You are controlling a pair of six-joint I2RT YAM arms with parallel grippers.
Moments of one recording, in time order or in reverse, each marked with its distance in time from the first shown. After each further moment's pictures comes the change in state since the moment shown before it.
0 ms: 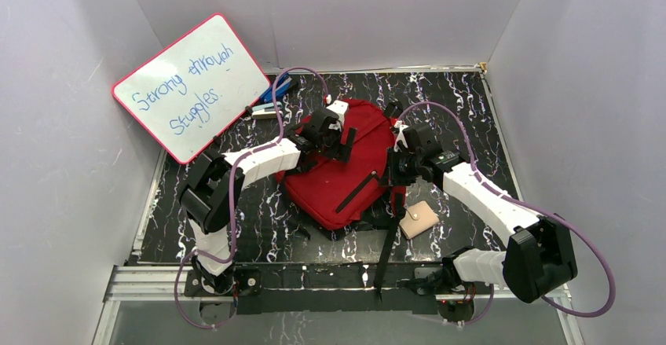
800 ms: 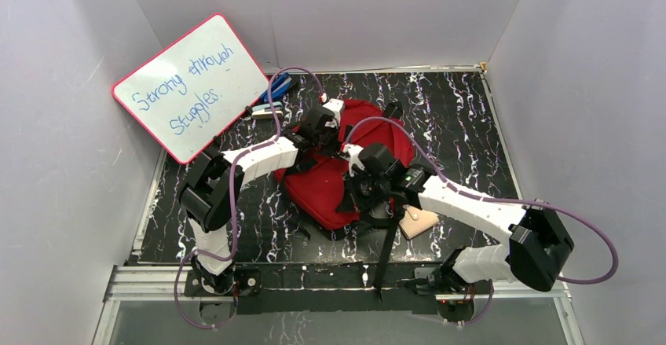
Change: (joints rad) left arm 0.030 0.007 -0.003 0.015 0.047 -0.040; right arm 0.386 0.046 0.002 0.153 -0.039 0.004
